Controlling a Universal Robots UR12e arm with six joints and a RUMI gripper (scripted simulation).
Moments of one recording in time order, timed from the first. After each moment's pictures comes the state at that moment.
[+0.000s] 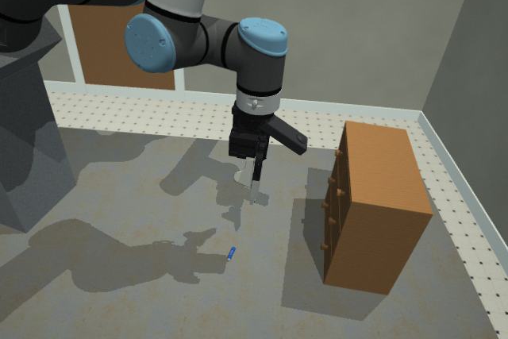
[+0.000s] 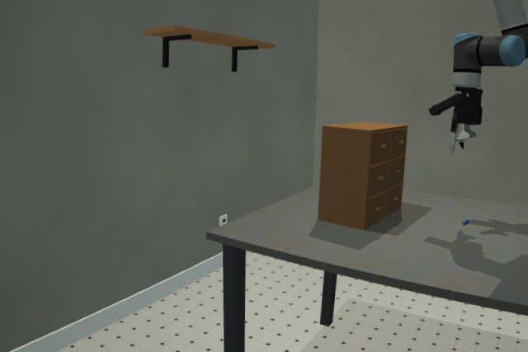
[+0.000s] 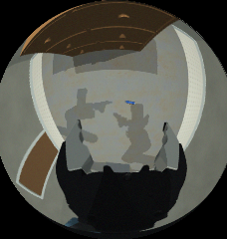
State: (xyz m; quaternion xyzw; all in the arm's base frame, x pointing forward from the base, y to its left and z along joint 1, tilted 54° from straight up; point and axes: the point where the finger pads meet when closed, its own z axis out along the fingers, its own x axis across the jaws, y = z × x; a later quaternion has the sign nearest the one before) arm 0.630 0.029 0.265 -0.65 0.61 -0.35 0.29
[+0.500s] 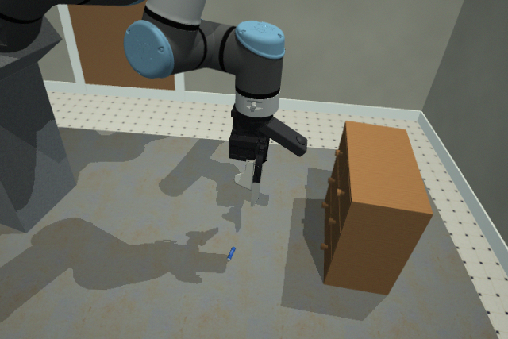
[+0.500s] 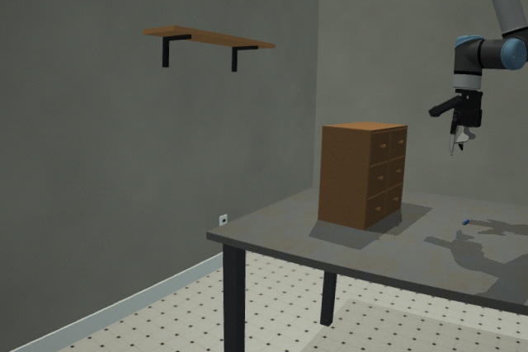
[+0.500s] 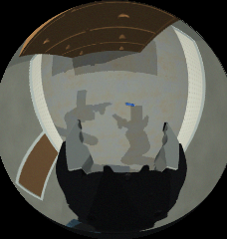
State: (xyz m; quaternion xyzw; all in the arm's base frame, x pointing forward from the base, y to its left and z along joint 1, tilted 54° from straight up) arm 0.637 0.029 0.264 -0.64 0.61 -0.36 0.29
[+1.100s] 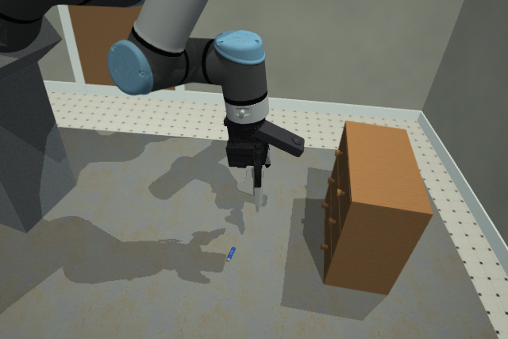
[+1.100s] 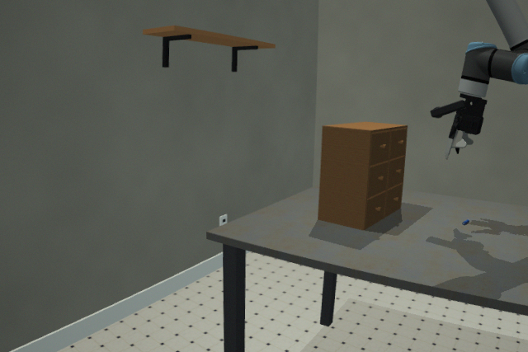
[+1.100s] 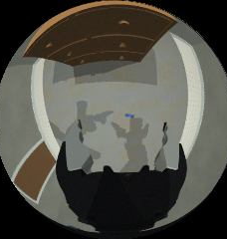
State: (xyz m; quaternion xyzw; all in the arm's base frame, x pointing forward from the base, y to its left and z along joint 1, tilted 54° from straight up) arm 0.656 0.029 0.267 -0.62 0.58 -0.40 0.34
